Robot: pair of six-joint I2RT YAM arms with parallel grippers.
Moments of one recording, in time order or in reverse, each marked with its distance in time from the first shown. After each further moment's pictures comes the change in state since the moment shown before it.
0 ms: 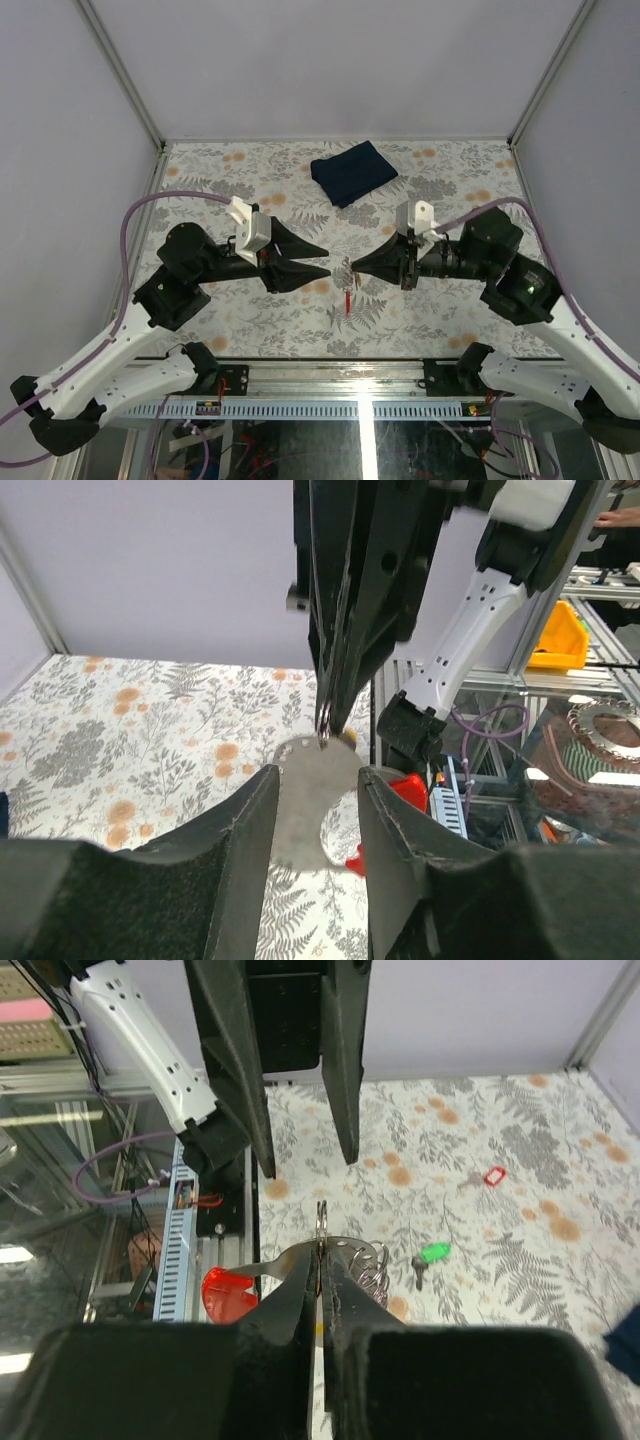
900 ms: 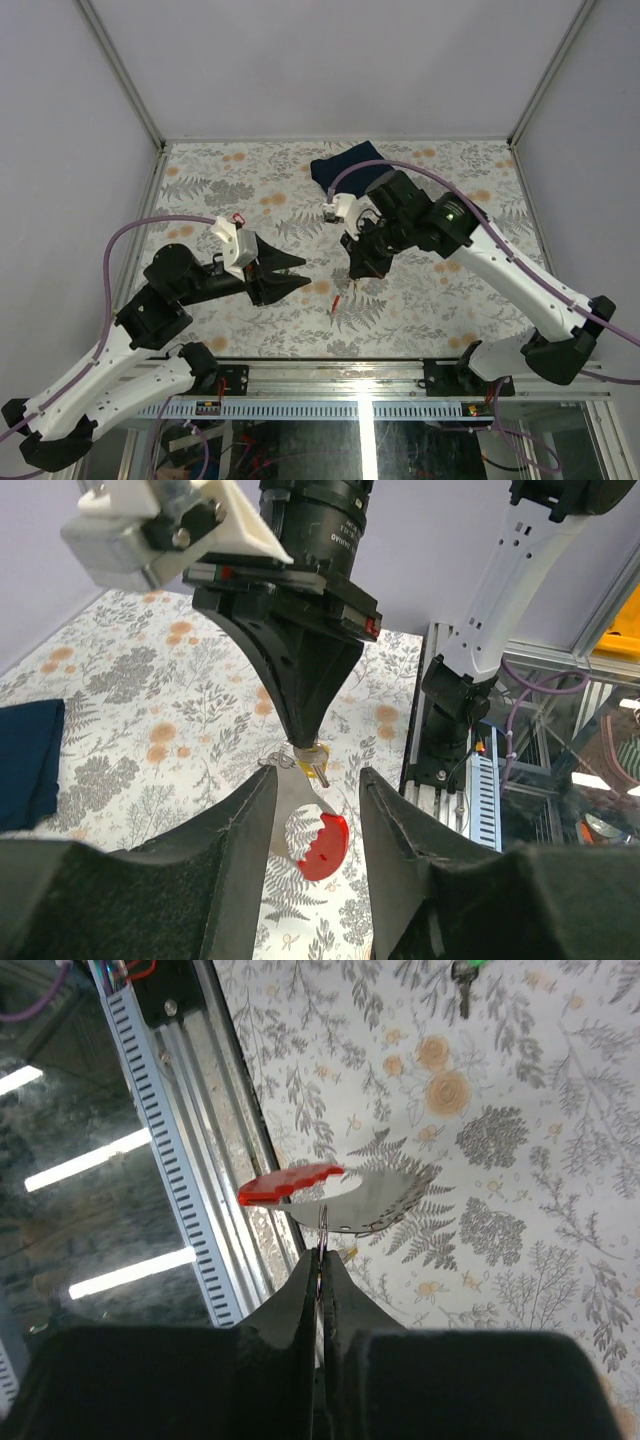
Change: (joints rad) left arm 0.000 -0.169 -0.101 -0.176 -0.159 0.059; right arm 0.007 0.517 0.480 -0.817 0.194 -0.109
